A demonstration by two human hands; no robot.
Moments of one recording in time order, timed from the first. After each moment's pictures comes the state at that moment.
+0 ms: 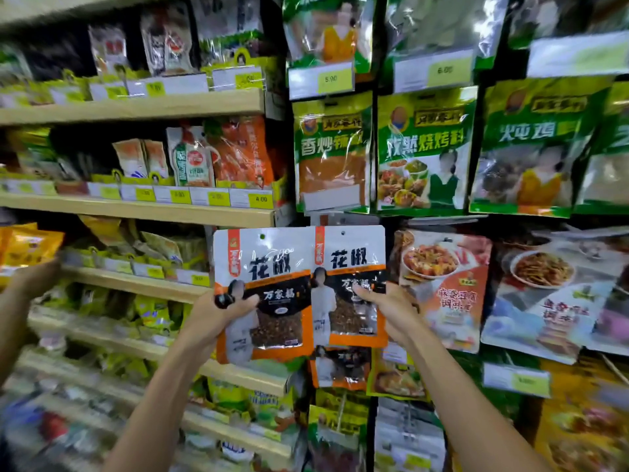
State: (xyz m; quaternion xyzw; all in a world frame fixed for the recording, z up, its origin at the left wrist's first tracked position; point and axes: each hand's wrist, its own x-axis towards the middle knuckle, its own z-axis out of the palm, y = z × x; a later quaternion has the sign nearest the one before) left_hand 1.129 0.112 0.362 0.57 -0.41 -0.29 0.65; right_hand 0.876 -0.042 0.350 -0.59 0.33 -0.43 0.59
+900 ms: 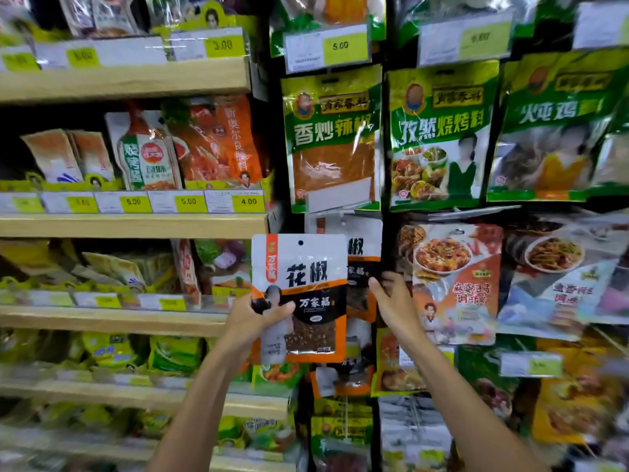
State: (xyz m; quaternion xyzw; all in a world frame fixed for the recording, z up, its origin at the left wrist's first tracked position) left_hand 1.146 0.033 0.351 0.54 -0.52 -0.35 0.57; right_hand 0.914 -0.058 0.336 -0.60 0.50 -0.50 0.37
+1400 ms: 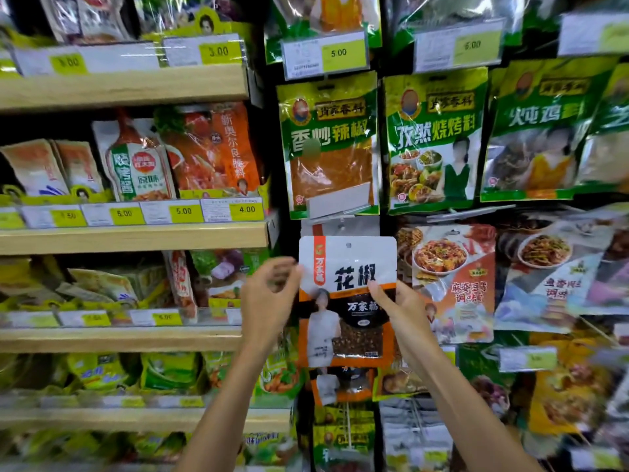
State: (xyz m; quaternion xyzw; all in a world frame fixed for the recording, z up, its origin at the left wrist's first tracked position) left_hand 1.113 0.021 0.386 0.51 -0.57 -0.11 0.63; right_hand 0.919 -0.008 0.358 -0.54 0.41 -0.58 0.46
